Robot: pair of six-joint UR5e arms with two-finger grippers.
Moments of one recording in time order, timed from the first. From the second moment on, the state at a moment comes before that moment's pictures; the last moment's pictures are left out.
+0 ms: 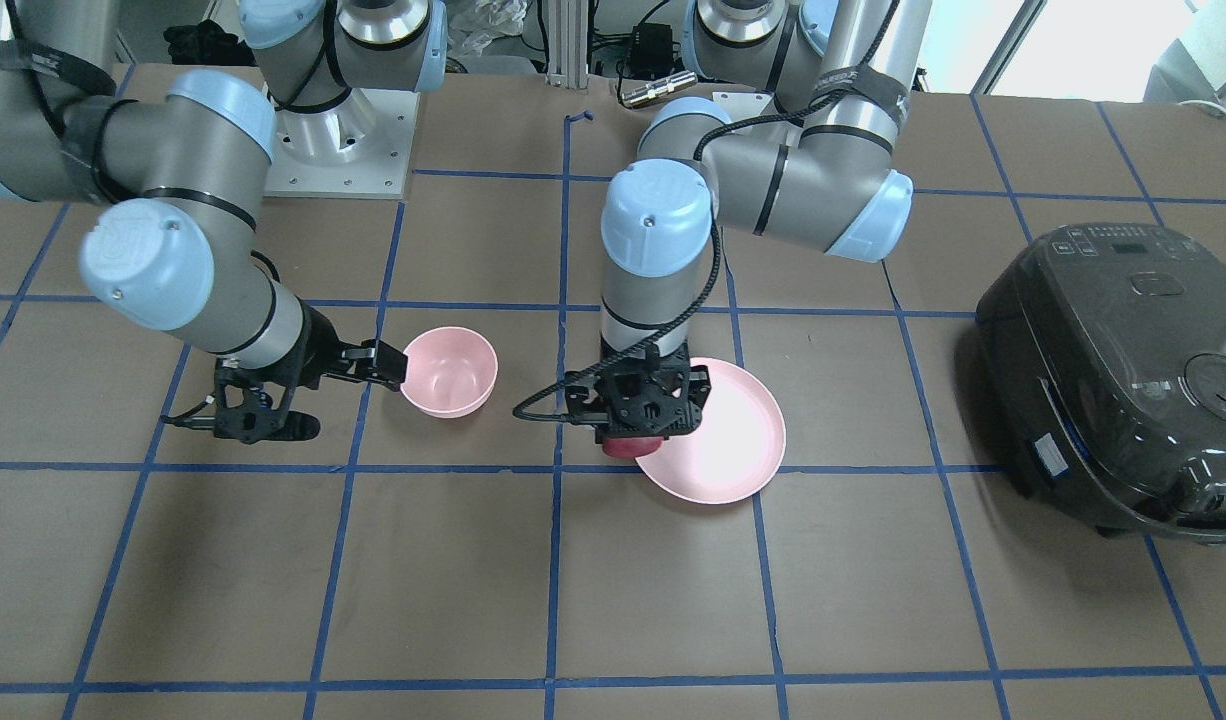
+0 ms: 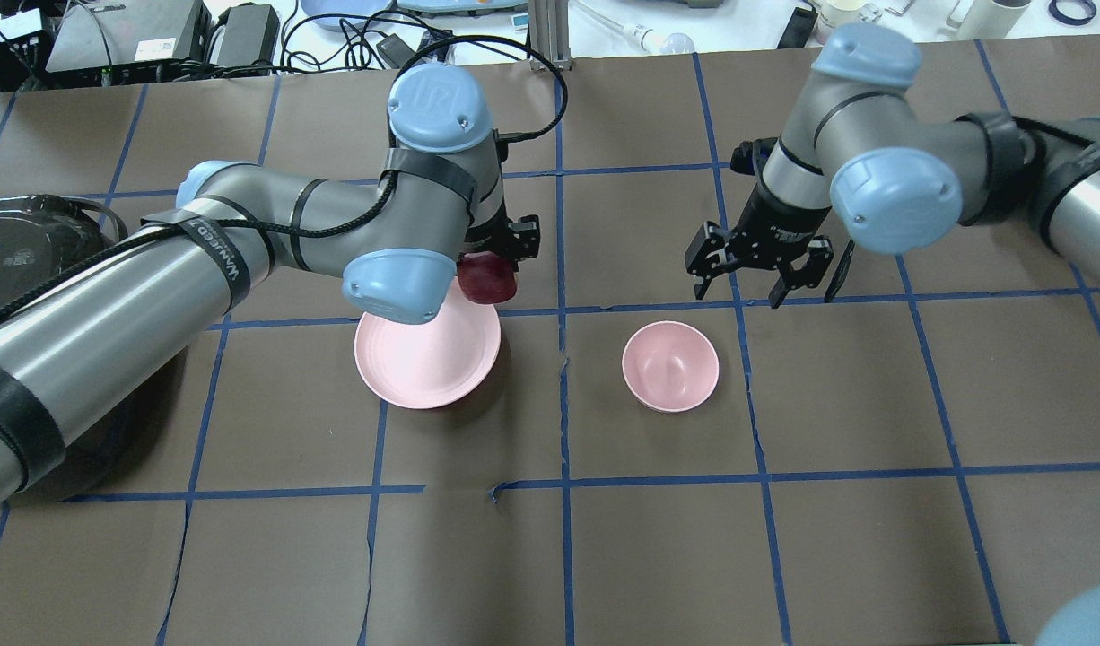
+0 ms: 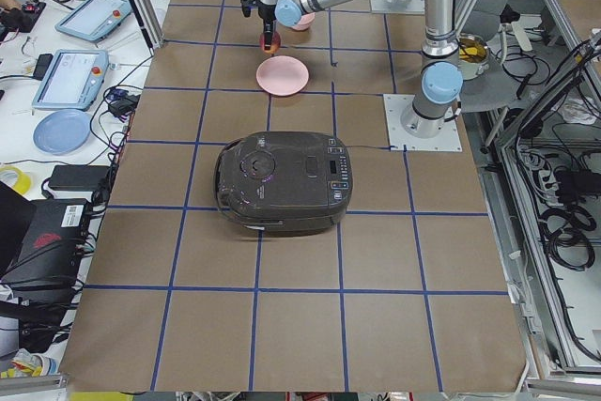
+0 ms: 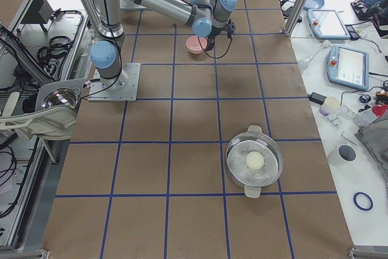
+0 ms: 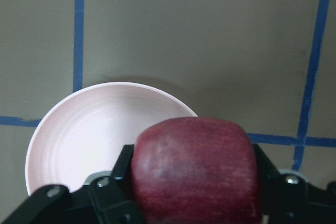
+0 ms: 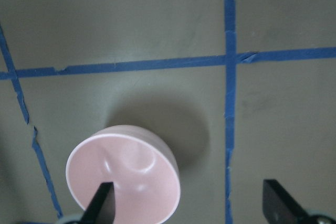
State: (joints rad) left arm -1.91 -1.93 -1.71 -0.94 1.63 -0.40; right arm 1.52 -1.33 1.72 -1.77 -1.43 0.02
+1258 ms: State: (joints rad) left arm -2.25 -2.06 -1.62 -0.92 1.66 -0.70; right arm 1.24 -1.37 1.64 -1.74 -1.49 -0.20
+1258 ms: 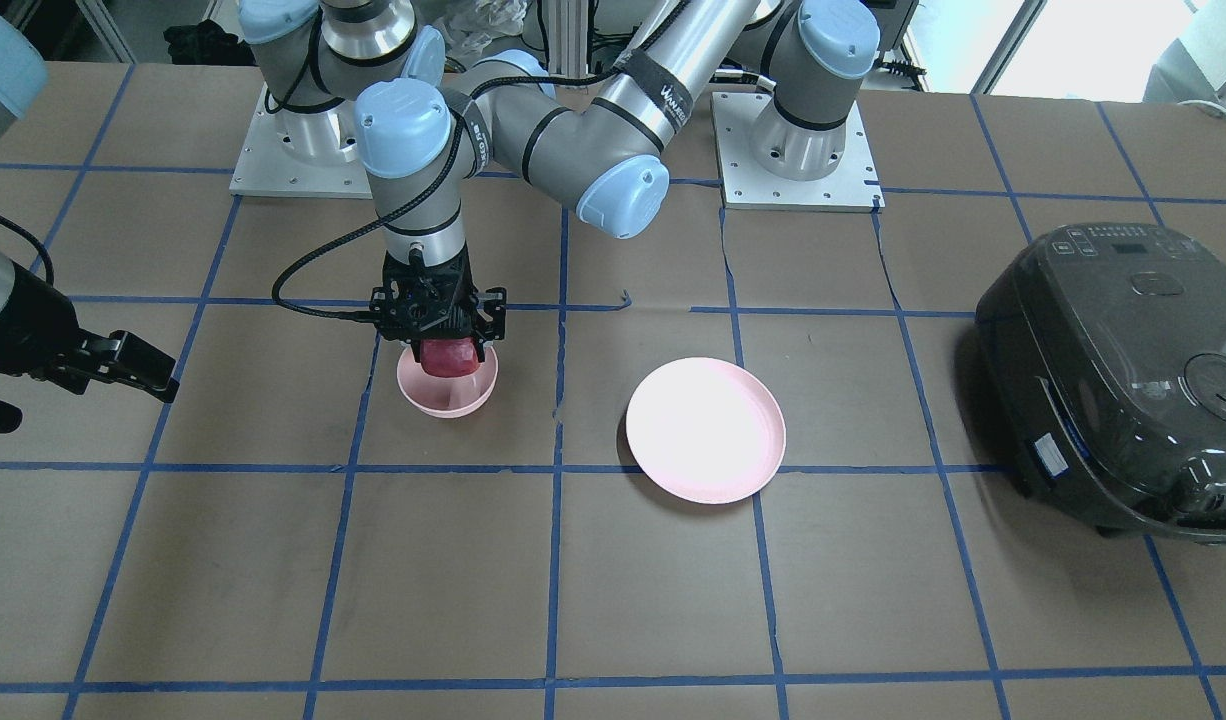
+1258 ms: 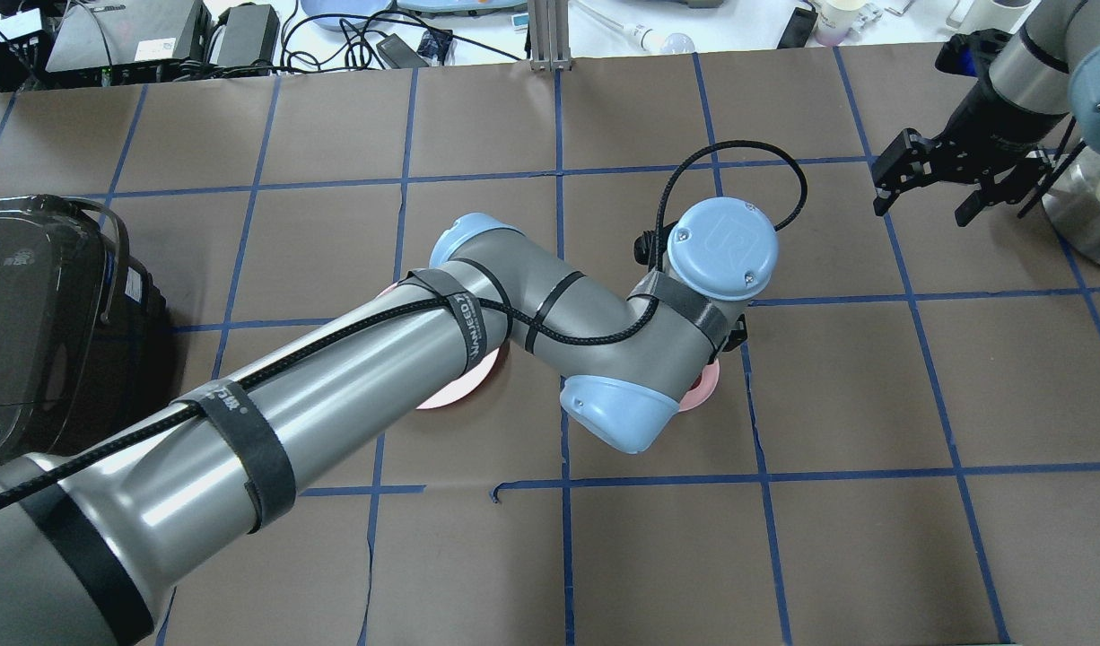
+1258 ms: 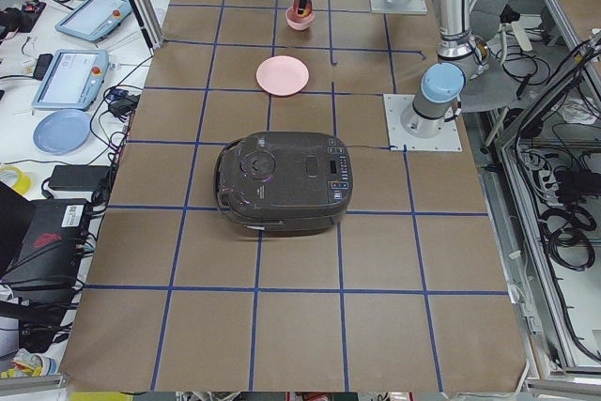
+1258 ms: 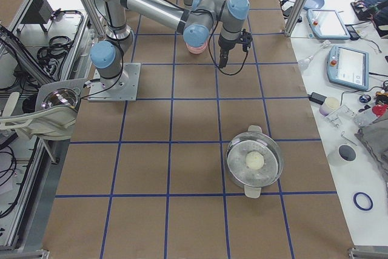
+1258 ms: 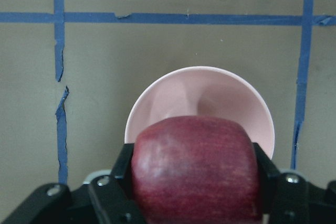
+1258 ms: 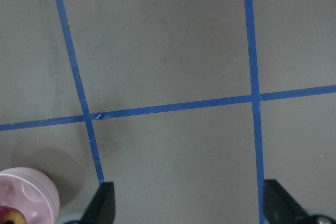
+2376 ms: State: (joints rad) left arm -2.25 -2.07 -1.62 -0.87 1.67 -0.68; right arm 1.24 -1.38 1.64 -1.75 -1.50 -0.18
